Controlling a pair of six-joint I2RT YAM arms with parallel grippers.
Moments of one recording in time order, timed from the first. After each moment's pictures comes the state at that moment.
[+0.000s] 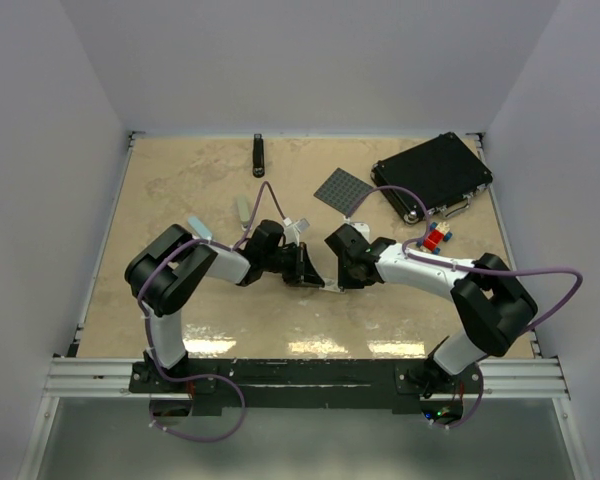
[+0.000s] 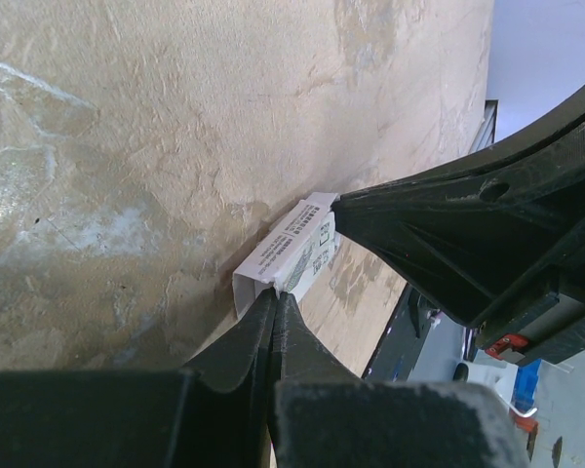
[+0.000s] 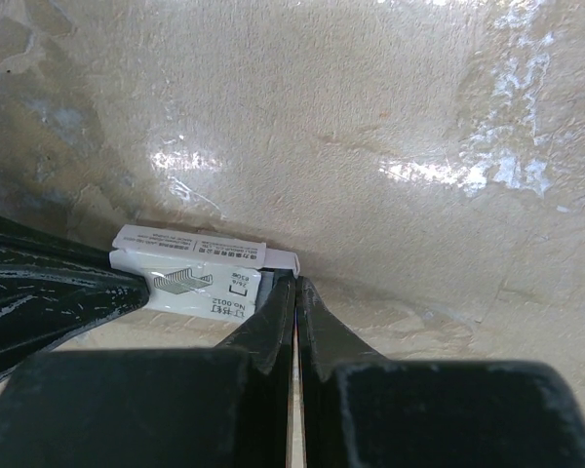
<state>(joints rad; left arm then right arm) -0.65 1.89 0.76 0.48 0.66 -0.81 0.75 1.57 0.88 -0.51 0.25 0.72</state>
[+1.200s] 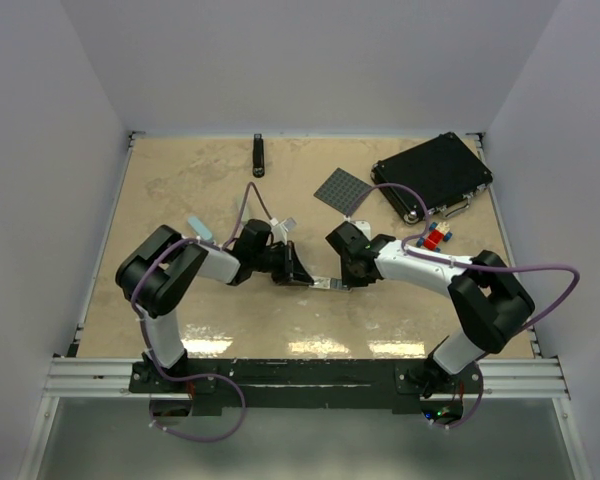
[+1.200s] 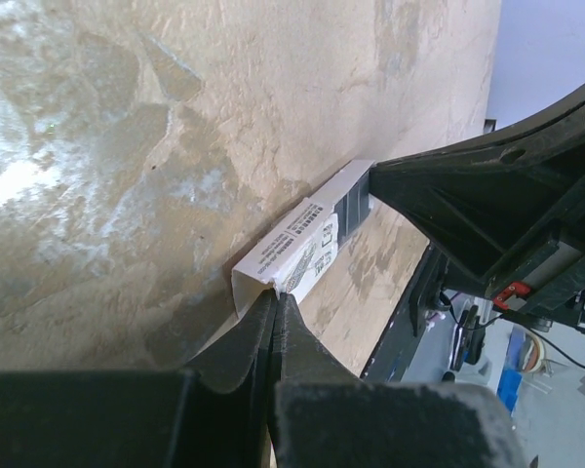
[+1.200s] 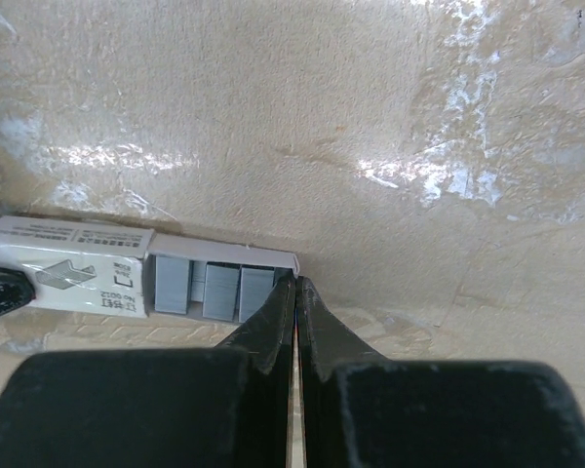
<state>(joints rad) -0.58 1.85 0.70 0.47 0.68 -0.82 0.73 1.59 0.90 -0.55 0.28 0.67</state>
